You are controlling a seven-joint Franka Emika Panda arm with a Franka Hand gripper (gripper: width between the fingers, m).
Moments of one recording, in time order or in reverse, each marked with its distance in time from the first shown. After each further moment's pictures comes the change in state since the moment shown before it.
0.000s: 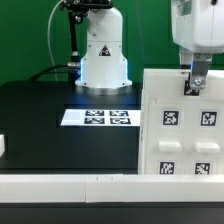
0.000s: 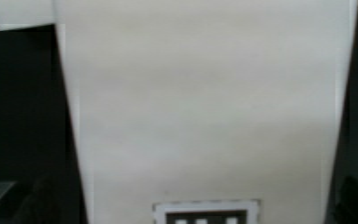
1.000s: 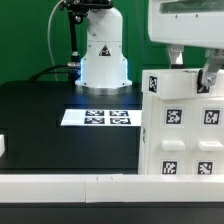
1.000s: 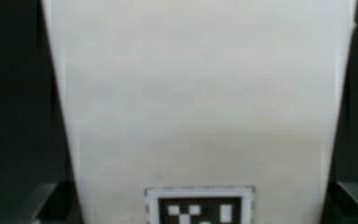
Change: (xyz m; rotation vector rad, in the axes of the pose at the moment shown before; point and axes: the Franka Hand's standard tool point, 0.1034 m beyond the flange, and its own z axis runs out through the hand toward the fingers) arm 0.004 0.002 0.009 -0.009 0.039 -0.304
